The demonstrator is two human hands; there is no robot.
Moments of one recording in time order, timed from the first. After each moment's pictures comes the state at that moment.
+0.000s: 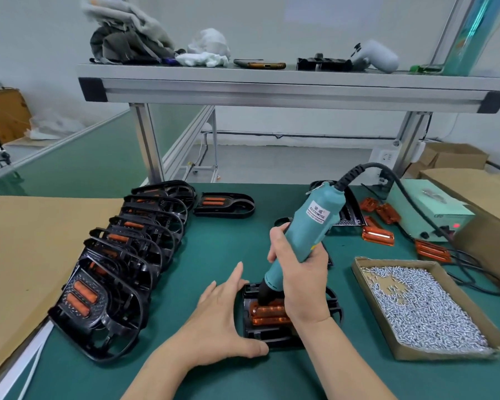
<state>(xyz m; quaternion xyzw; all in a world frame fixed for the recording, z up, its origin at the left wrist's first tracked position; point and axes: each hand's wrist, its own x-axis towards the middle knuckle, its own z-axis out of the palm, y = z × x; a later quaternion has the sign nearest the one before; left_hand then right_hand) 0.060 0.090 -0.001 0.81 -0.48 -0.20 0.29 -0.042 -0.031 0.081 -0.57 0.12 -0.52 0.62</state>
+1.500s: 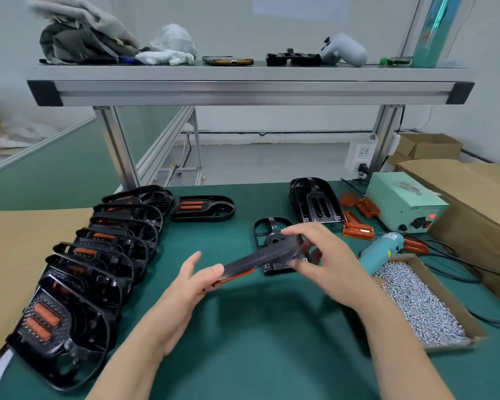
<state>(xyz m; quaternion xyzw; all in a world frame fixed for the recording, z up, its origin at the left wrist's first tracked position) 0.076 0.077 0.039 0.63 -0.24 -0.40 0.62 -0.109 -0.133 0.080 -0.89 0.16 -0.27 0.32</state>
